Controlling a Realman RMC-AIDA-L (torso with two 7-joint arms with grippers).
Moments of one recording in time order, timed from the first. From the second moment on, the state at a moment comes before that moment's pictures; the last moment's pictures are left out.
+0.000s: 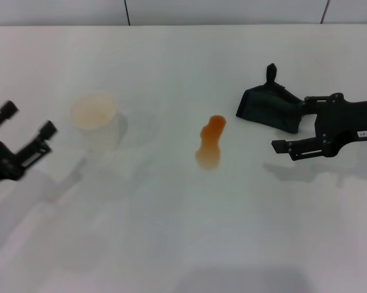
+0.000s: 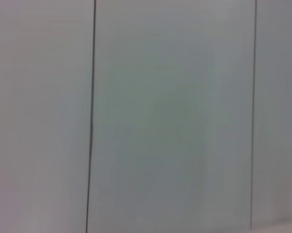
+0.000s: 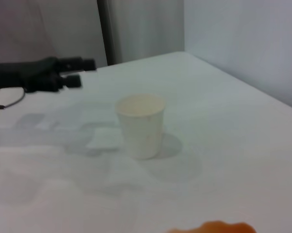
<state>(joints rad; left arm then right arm) -0.34 -2.08 2.84 -0.30 -0.89 1.70 -0.65 0.39 2.01 -1.14 -1.12 -1.90 -1.41 1.65</state>
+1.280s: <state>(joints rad) -0.90 -2.04 2.85 -1.11 -0.18 2.00 -1.24 0.39 2.01 -1.15 -1.12 -1.85 -1.35 1.63</state>
